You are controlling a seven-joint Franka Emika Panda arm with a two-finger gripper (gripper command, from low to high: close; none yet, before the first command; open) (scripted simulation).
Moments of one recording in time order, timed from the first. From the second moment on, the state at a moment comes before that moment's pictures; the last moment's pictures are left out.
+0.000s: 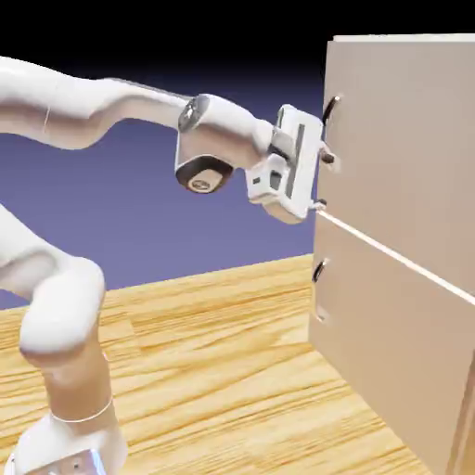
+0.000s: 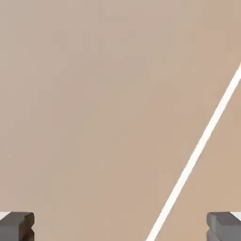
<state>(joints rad) -0.31 -0.69 0.36 -2.61 1.03 3.02 1.18</state>
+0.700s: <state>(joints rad) -0.60 -0.80 0.68 -2.43 1.94 3.00 1.57</state>
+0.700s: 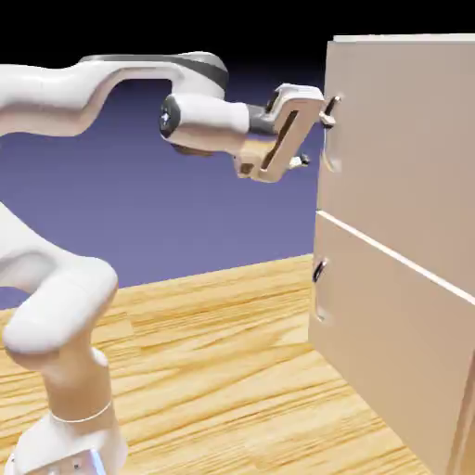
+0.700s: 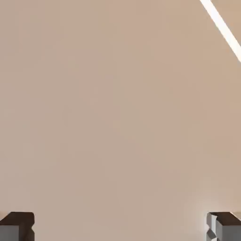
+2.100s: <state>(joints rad) -0.49 -0.93 0.61 -2.55 2.38 2.74 2.01</state>
